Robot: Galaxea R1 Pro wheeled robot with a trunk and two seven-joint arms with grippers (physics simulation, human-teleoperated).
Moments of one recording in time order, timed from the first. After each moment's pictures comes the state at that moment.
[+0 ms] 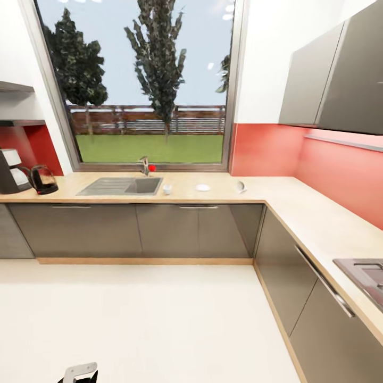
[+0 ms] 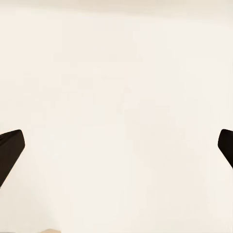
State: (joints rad) left arm -0.27 0.16 0.14 -0.33 0.04 -0.24 -0.01; right arm -0.01 -0.04 -0.01 -0.72 0.00 -0.10 0.00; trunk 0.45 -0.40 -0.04
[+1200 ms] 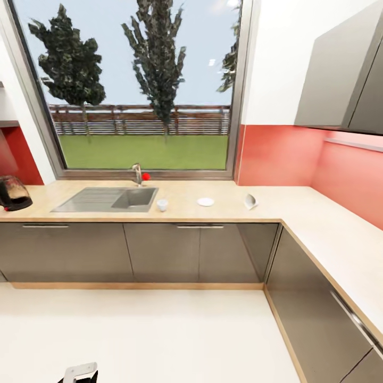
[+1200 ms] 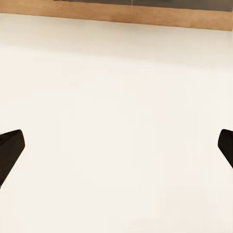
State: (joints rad) left arm -0.27 0.16 0.14 -0.33 0.04 -0.24 -0.01; right arm -0.01 -0.04 -0.01 -0.72 0.01 -0.10 0.00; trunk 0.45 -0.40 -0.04
